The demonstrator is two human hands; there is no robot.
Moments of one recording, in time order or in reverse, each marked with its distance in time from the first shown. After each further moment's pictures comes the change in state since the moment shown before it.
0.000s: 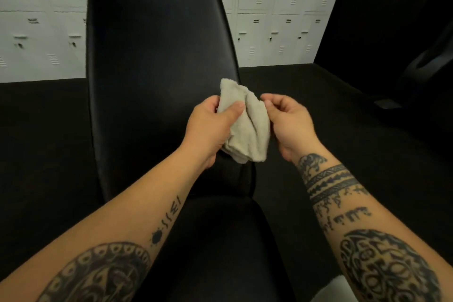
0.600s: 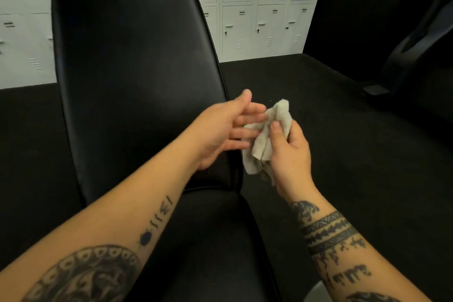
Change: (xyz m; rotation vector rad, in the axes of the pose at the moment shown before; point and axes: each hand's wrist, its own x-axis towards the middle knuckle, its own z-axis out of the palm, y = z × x) left_hand -0.011 0.006 0.032 0.083 -0.438 -0.152; right_hand -0.051 0.052 -0.034 0.034 0.201 -0.166
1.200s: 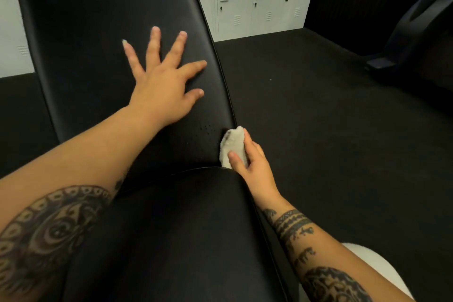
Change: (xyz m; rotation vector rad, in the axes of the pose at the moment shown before) left_hand 0.033 -0.023 -0.095 1.693 0.519 0.436; right_hand -0.034 0.106 0.011 -0.387 -0.350 0.050
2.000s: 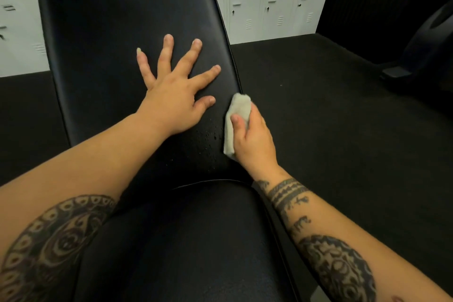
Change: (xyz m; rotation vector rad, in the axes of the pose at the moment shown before) left_hand 0.001 -0.015 0.010 0.013 0.012 0.019; right_hand 0.071 -0.054 0.016 -0.201 0.196 -0.172
